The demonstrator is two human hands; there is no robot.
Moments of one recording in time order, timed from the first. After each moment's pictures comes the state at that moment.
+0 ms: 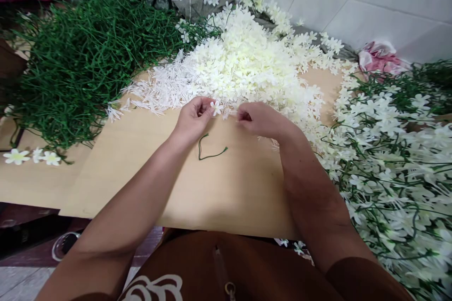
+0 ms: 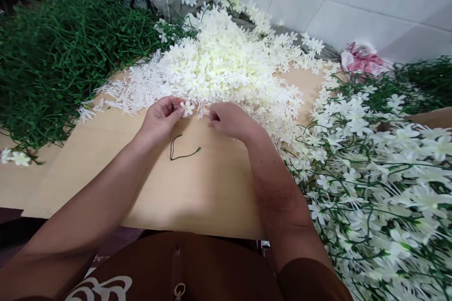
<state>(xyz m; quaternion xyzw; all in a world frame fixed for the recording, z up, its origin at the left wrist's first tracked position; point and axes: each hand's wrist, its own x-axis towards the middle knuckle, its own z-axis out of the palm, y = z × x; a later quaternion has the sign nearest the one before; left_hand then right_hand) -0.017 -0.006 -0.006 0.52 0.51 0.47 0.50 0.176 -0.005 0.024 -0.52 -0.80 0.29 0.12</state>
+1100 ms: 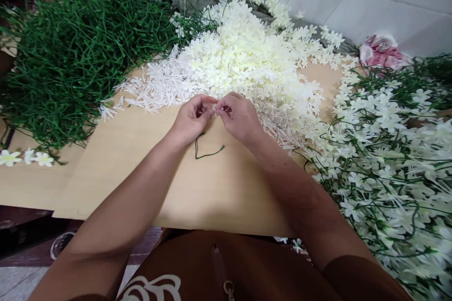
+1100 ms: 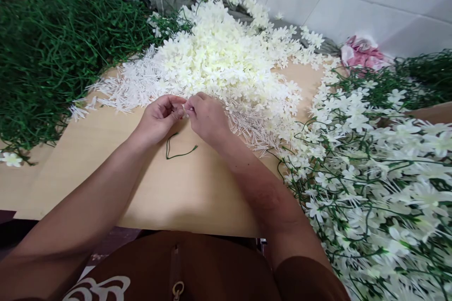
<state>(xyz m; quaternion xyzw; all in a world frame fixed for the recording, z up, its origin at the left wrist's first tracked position) -0.023 -0.001 -0.024 0.57 0.42 0.48 0.52 0.131 -0.010 -0.002 -0.52 -0.76 0.19 0.33</state>
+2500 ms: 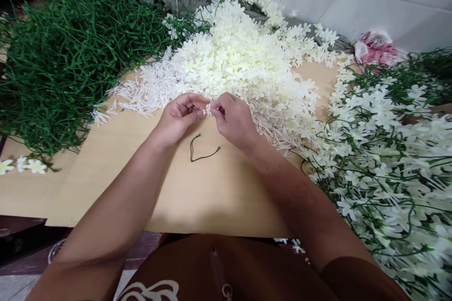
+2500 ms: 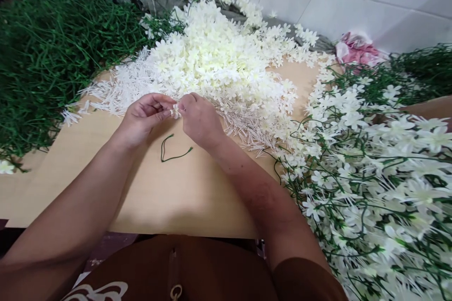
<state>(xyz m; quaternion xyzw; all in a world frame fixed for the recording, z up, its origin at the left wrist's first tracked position) -0.037 -0.001 -0.006 0.57 0.39 0.46 0.56 0.129 -0.013 0.000 -0.52 -0.78 0.13 0.31</state>
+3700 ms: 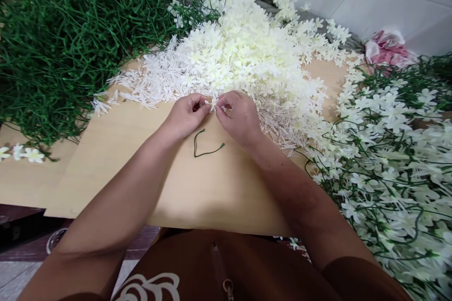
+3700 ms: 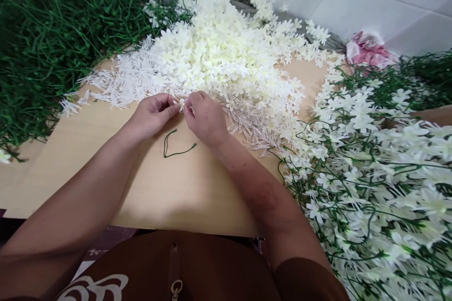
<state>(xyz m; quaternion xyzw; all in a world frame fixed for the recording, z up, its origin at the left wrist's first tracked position) -0.031 0.001 -0.013 0.63 0.50 0.38 0.46 0.127 -0.013 -0.013 -0.54 -0.76 0.13 0.33</state>
